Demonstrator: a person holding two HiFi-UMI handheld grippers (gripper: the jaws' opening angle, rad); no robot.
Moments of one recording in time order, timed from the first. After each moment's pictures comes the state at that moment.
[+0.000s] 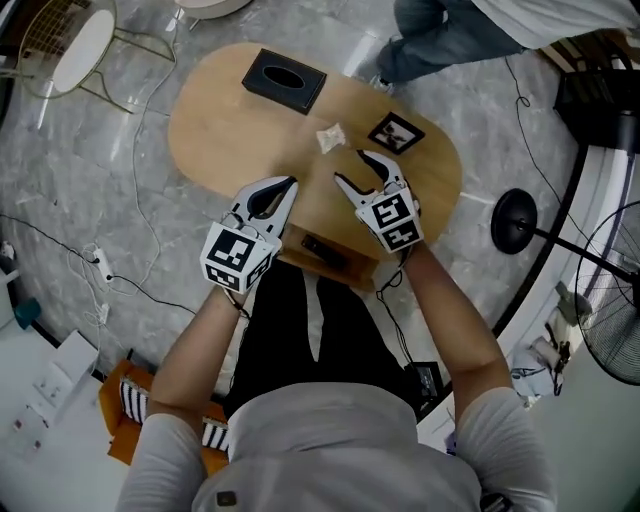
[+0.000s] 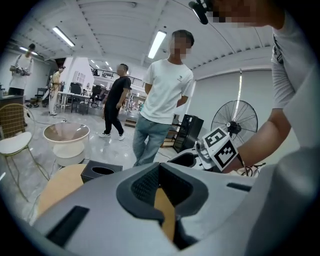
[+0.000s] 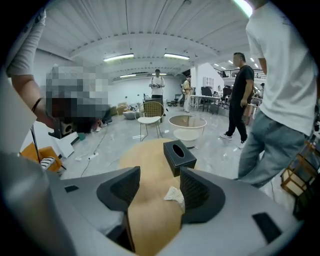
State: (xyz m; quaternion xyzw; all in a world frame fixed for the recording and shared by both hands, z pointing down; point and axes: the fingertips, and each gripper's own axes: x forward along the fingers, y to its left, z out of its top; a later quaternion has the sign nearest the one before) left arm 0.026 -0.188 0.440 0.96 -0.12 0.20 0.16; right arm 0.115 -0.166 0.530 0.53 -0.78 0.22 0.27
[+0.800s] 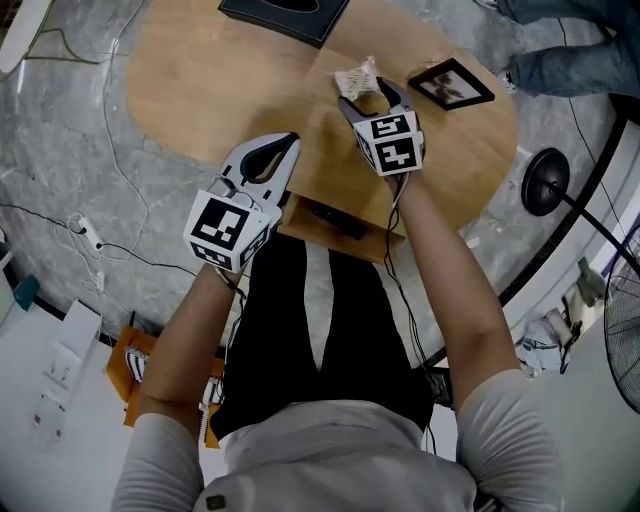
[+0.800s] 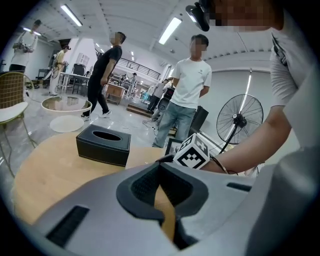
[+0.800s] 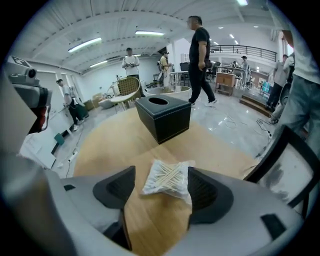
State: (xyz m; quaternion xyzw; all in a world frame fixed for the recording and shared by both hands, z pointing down) left arm 0.023 -0.234 0.620 0.94 -0.10 0.25 0.22; right arm 0.137 -0.239 0.774 0.58 -0.68 0.35 0.29
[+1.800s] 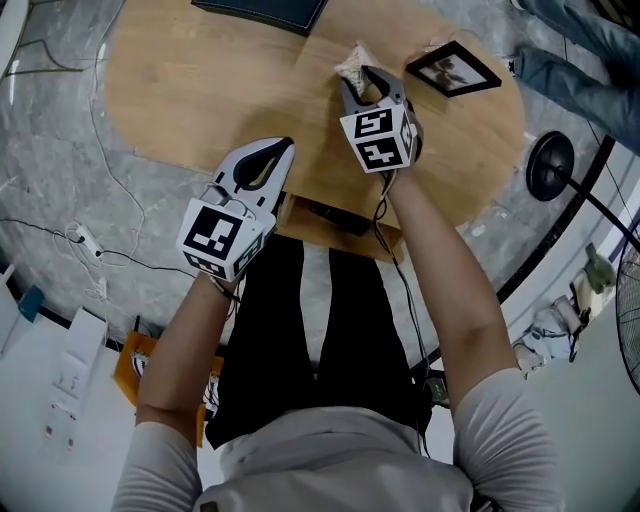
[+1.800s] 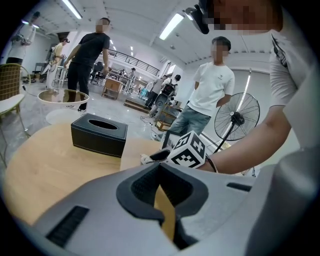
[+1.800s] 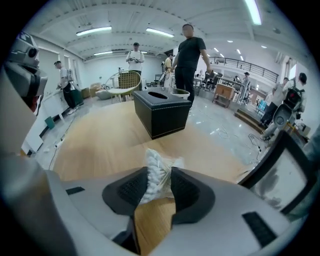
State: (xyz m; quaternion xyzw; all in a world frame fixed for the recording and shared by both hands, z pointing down) left arm 0.020 -0.217 0.652 0.93 -0.08 0.27 0.24; right arm 0.145 -0.237 0.797 0.60 -0.66 0.30 0.35
